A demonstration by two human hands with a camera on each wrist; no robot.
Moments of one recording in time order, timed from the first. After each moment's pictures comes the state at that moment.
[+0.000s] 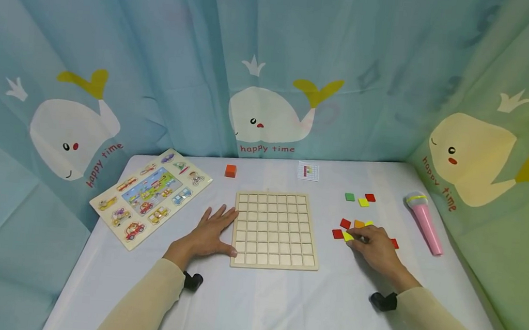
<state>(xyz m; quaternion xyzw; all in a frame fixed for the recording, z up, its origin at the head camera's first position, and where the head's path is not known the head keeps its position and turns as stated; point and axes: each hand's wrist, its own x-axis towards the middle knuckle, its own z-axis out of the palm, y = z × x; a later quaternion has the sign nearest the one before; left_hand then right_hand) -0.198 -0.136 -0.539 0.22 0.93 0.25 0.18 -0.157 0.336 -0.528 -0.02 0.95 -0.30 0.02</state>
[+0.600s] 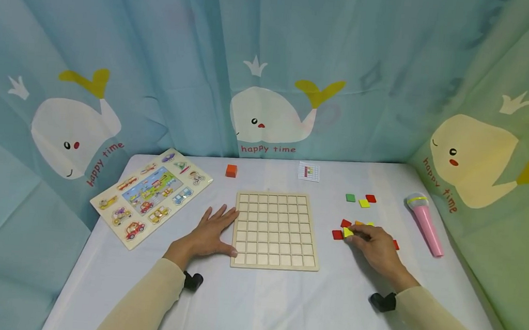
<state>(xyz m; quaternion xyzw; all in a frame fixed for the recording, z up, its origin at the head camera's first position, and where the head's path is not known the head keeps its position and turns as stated) -0.197 -0.135 -0.537 0.22 0.93 0.25 0.18 -0.158 0.333 -0.525 -0.01 0.94 -0.34 -0.01</state>
